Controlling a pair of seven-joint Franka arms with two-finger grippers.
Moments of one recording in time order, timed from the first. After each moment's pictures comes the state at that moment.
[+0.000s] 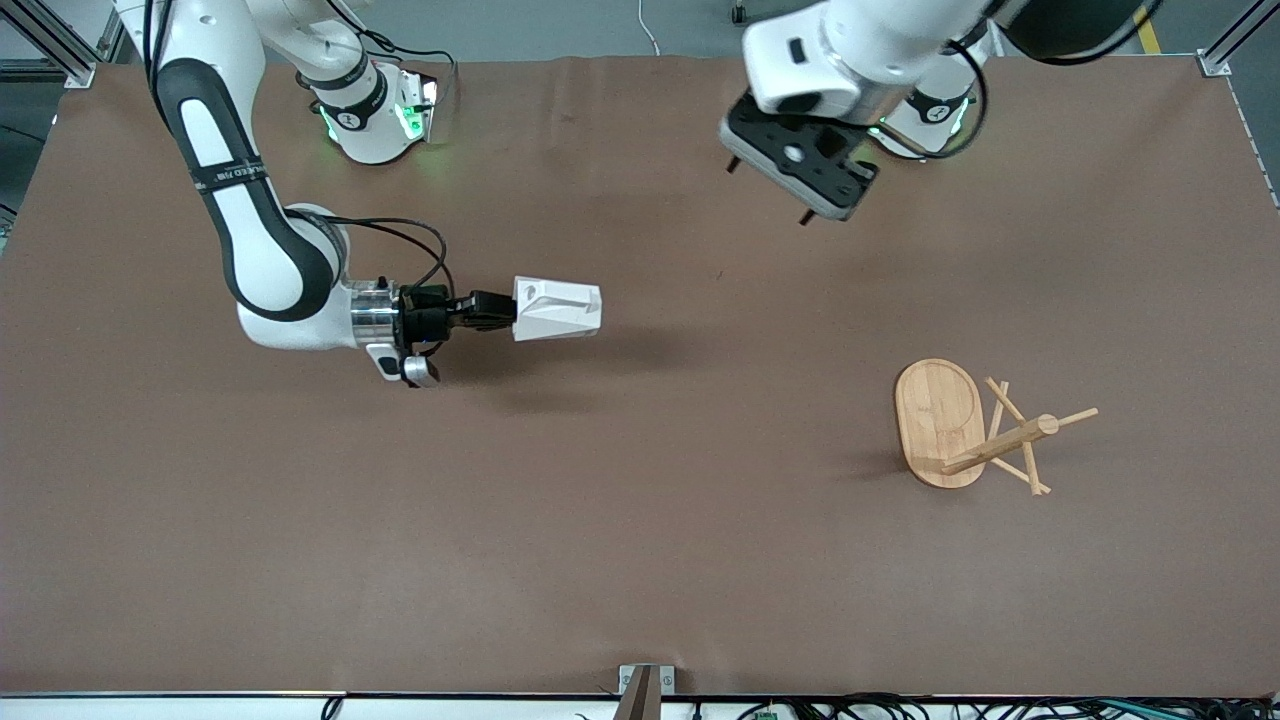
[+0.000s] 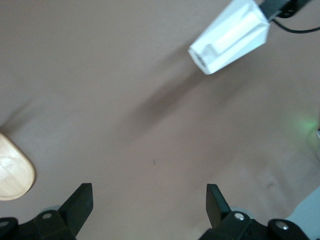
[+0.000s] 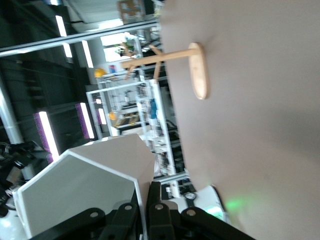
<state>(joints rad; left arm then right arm) -0.46 0.11 -0.23 -1.43 -0.18 1.63 -0.02 0.27 0.31 0.03 -2.14 1.70 1.79 -0.72</state>
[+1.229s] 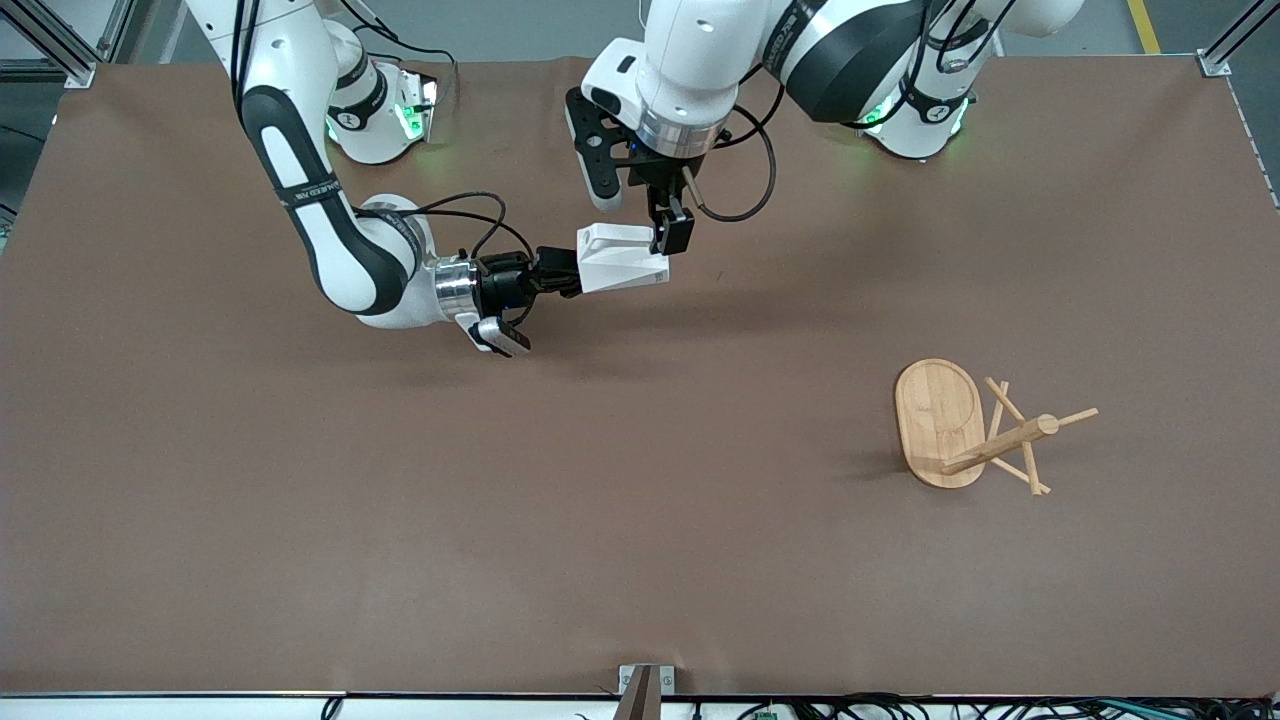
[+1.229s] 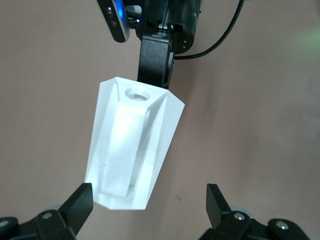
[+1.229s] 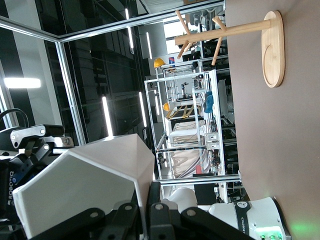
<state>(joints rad) -0.65 0.30 -0.22 -1.44 -0.06 1.83 0.45 0.42 0.37 0.03 -2.17 1.98 1.65 -0.91</state>
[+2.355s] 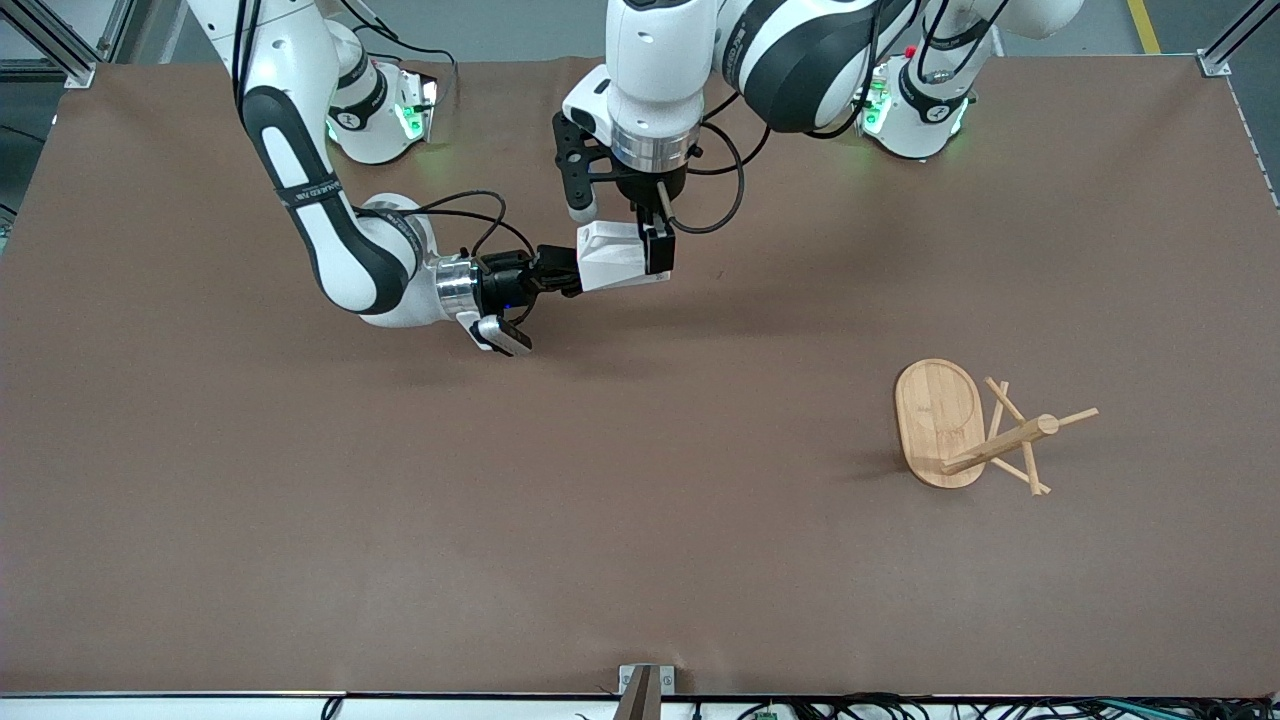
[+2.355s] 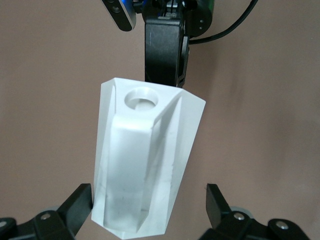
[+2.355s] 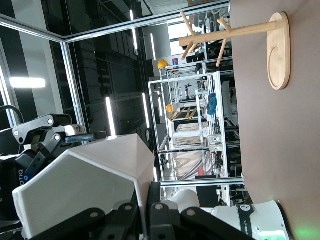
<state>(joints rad) -0.69 0.35 -0.22 -1.41 0.08 1.84 0.47 0.42 0.37 0.03 -2.17 2.00 1.64 -0.93</state>
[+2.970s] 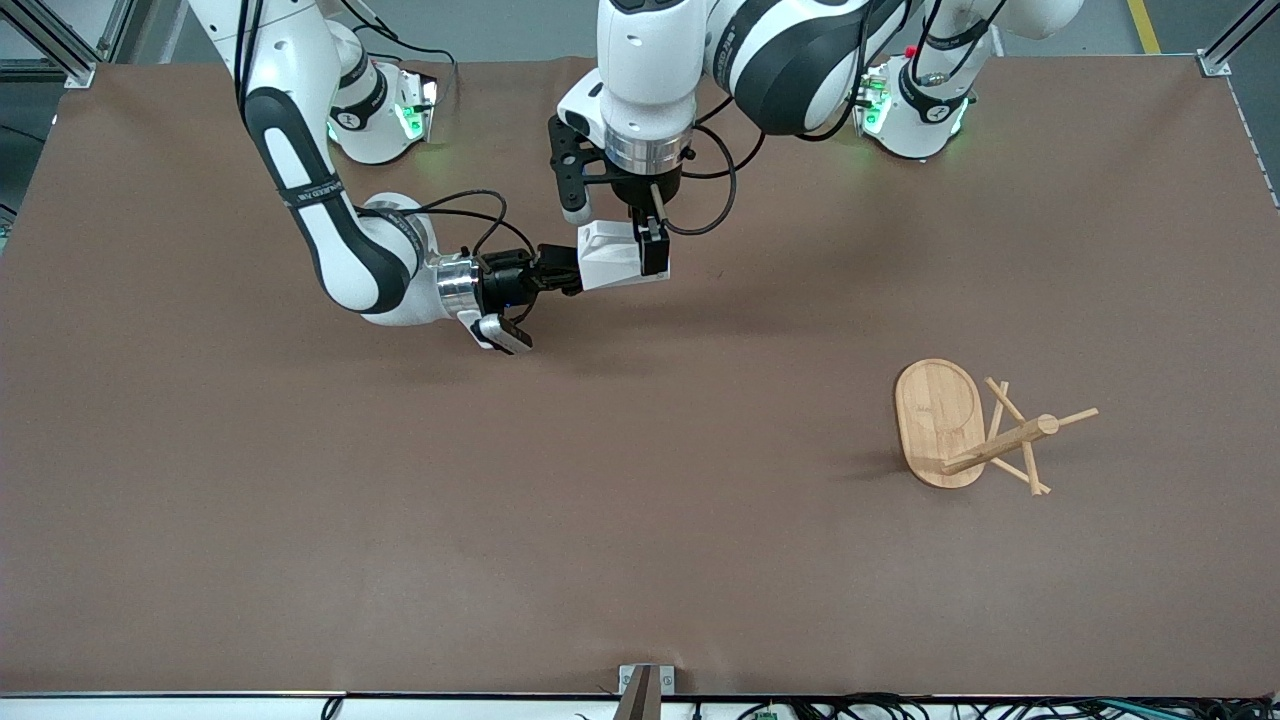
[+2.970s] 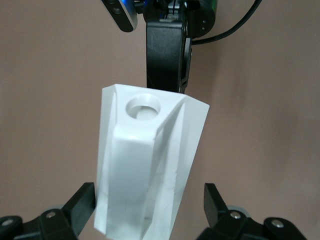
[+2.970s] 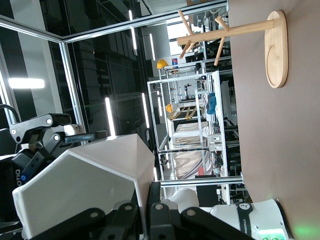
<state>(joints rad) -0.70 0.37 -0.22 -1.40 0.10 1.84 0.47 0.42 0.37 0.03 -2.18 2.00 1.64 -0.93</state>
